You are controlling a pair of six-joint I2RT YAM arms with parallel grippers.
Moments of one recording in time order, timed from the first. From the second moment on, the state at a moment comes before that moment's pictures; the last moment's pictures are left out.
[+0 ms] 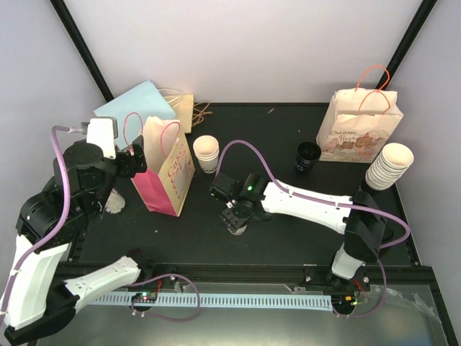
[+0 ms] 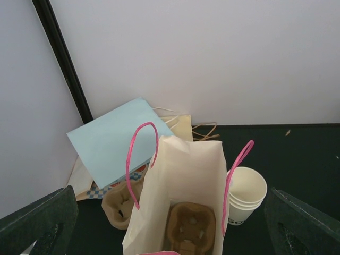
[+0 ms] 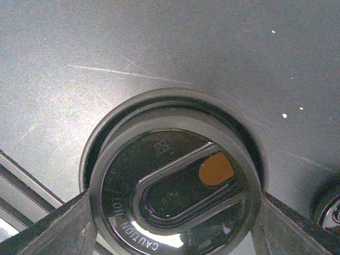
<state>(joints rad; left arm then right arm) -0.64 0.87 1.61 -1.08 -0.63 -0.21 1.13 1.67 1.38 -1.04 0.11 0.32</state>
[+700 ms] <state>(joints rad) -0.32 0.90 1.57 -1.11 -0.45 -0.23 1.13 1.62 1.41 -1.08 0.21 0.32</state>
